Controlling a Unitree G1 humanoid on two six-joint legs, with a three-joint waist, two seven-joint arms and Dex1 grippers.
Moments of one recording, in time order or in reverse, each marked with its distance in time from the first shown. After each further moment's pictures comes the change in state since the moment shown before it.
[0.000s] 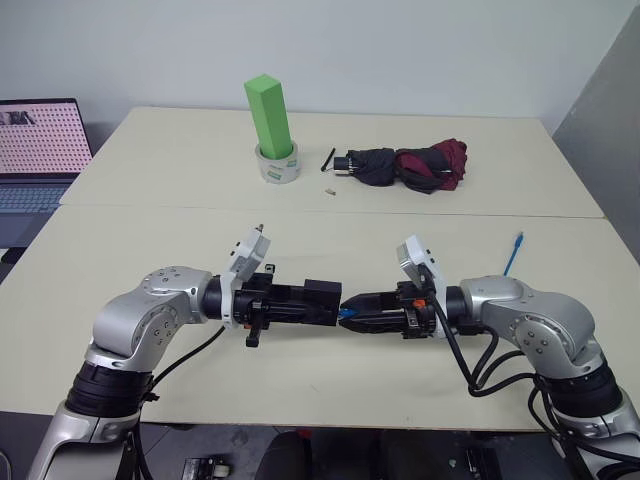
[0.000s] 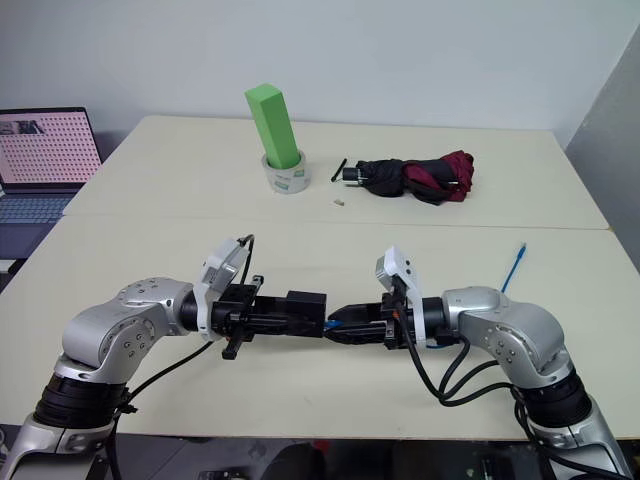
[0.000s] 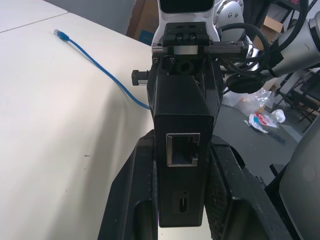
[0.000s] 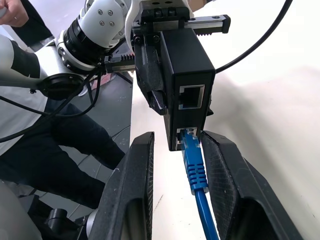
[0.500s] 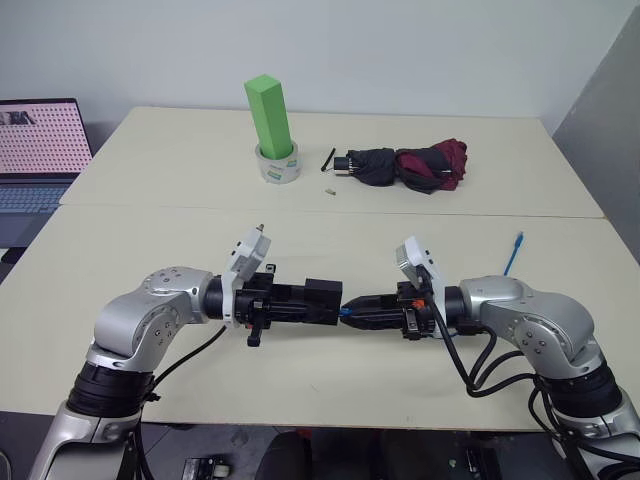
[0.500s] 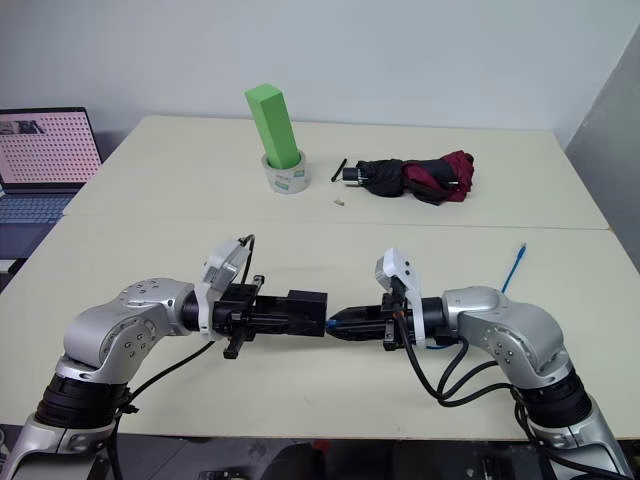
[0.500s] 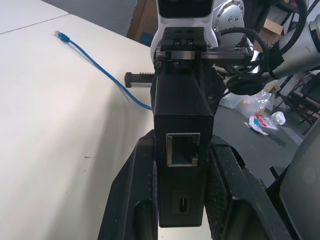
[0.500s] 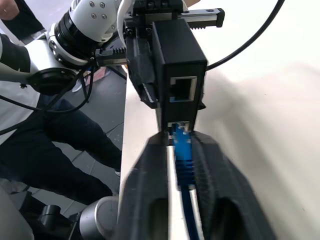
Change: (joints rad) left arm 0.000 -0.005 0.000 -0.001 -0.005 0.003 0.002; right arm 0.000 -0.009 0.012 0.003 -0.040 -0.017 0.013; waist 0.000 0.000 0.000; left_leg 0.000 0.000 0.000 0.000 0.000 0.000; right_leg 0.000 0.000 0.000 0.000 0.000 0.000
